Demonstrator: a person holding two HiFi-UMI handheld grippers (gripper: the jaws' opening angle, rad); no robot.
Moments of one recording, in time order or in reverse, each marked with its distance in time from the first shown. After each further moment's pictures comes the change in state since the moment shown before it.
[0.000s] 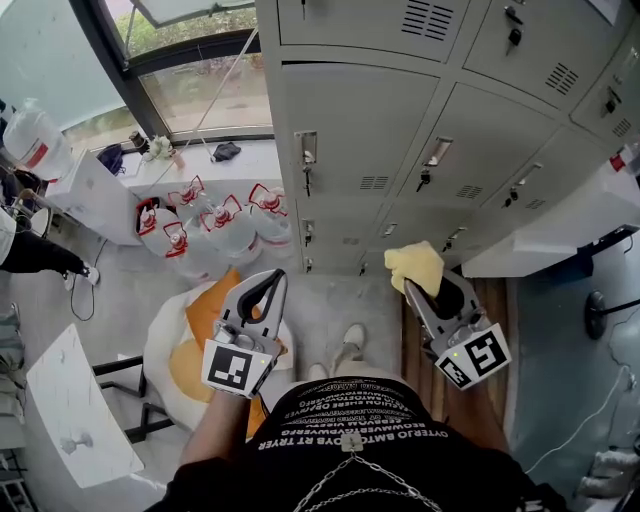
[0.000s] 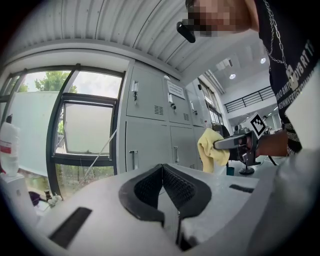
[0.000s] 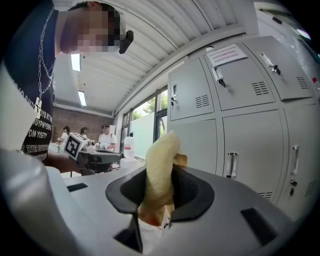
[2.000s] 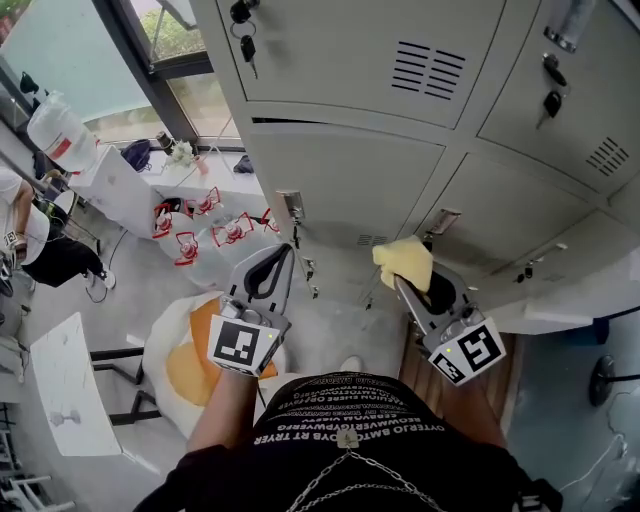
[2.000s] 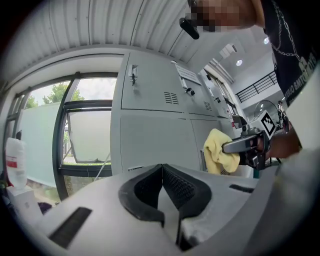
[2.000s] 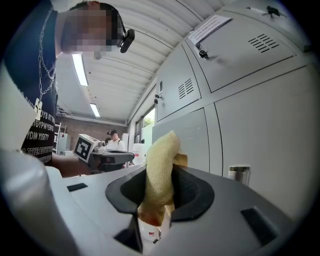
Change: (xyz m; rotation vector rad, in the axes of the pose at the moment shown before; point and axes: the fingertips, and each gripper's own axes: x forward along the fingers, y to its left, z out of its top) left arm 0.173 0.044 0.024 0.077 -0.004 0.172; right arm 0.098 -0.140 0.007 0.020 -0.078 0.215
